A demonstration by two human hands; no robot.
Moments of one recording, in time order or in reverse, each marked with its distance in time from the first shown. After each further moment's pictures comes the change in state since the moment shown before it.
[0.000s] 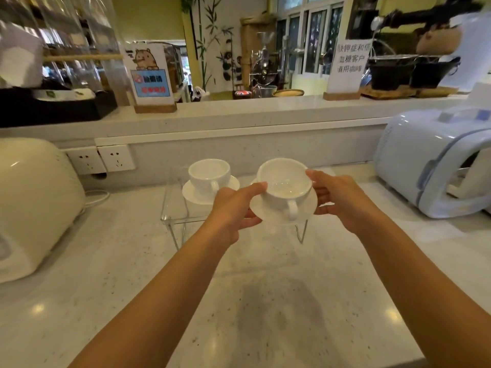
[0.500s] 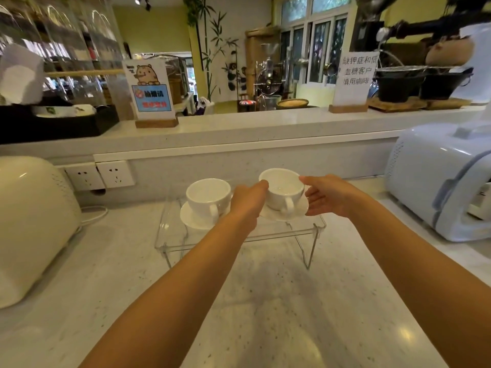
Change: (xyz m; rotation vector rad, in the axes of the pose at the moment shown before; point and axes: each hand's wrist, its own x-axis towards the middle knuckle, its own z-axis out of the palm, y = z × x) left_hand 0.080 0.020 0.036 0.122 0.159 -0.051; right_hand 0.097 -0.012 -0.002 -0.133 -0.126 0.214
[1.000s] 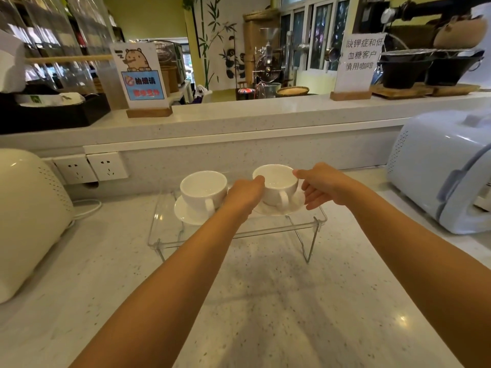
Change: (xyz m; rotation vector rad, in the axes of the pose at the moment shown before) left_hand 0.024 -0.003 -0.001 0.360 -0.023 -0.005; right_hand 0.022 -0.004 0.009 -0.287 0.041 -0.045
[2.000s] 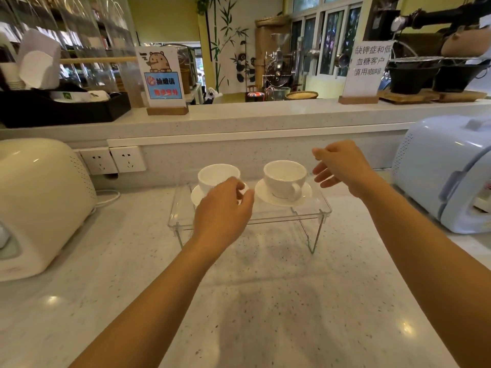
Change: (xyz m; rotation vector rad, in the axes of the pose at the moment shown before) left_hand -0.089 -0.047 -0.048 0.365 0.389 0.529; right_hand -0.053 -0.015 -0.011 0.034 0.247 -0.328
